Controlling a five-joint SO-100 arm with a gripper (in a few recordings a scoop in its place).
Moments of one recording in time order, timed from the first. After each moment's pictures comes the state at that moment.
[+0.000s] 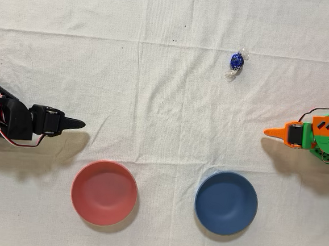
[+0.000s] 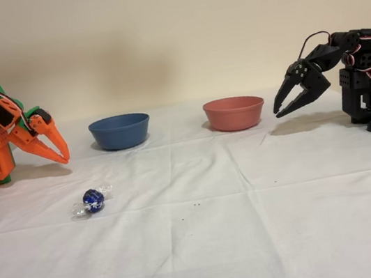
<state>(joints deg) -0.7 187.3 180.0 61.9 -5.2</state>
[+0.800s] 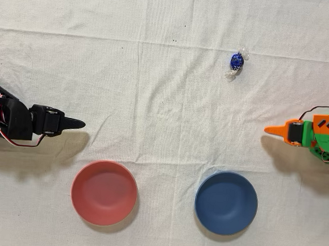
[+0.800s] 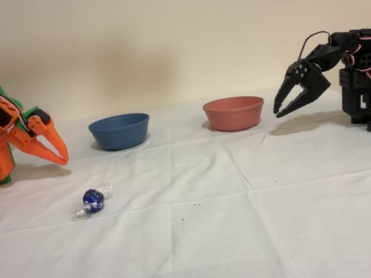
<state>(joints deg) 3.3 187.1 179.9 61.9 -8.7</state>
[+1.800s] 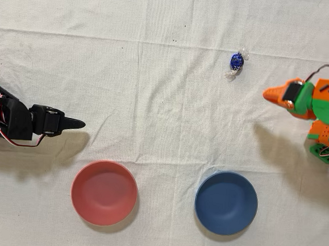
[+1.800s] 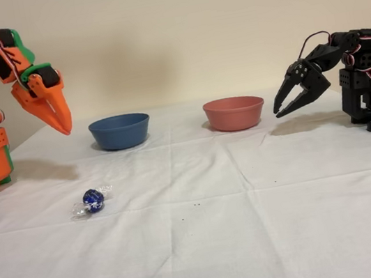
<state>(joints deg) 21.1 127.5 125.9 63.8 1.6</state>
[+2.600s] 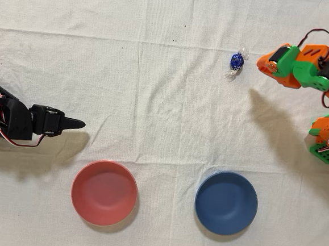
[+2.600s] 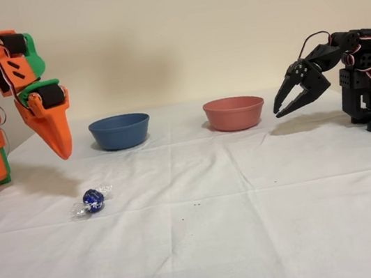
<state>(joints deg) 32.8 102.7 111.5 62.7 -0.5</state>
